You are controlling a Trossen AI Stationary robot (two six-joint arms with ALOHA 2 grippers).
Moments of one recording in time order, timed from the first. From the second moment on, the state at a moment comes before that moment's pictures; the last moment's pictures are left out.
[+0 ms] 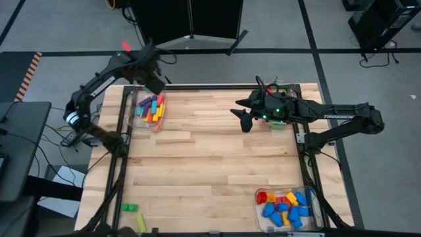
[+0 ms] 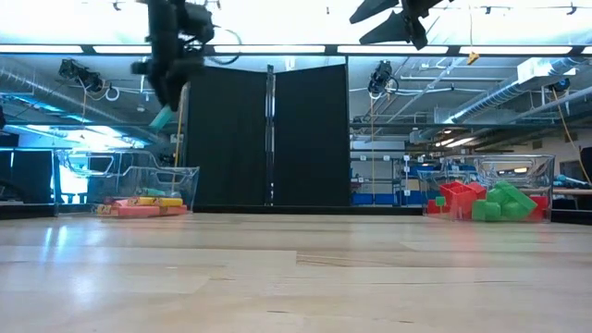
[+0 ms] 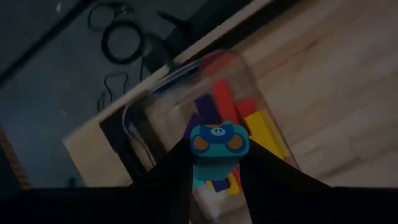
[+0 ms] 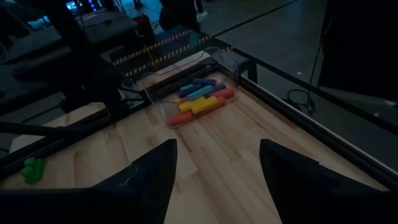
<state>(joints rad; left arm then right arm) 0.85 1.46 1.56 -1.33 -0.28 -0.08 -0.09 1.16 1.06 -0.30 0.29 0.37</state>
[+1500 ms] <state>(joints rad) 0.72 1.33 1.29 -1.24 -0.11 -0.25 -0.09 1.16 1.06 -0.30 0.29 0.39</state>
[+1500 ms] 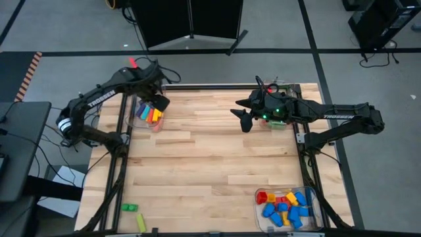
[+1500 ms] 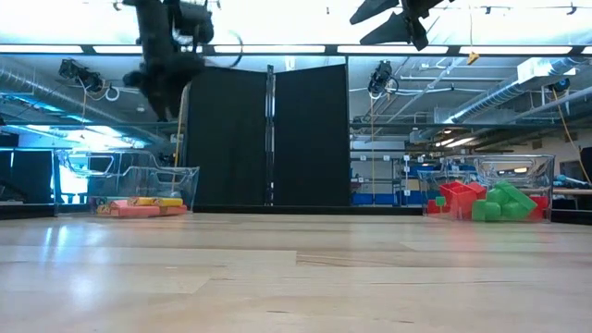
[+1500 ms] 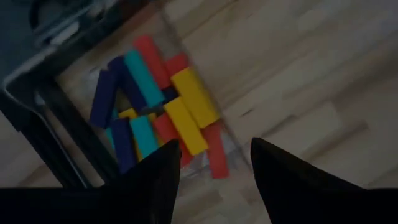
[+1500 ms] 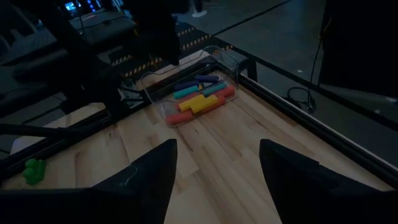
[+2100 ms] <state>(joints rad) 0.04 1.29 1.42 -1.40 -0.26 -0.65 -0.09 1.16 1.06 -0.42 0.20 0.40</state>
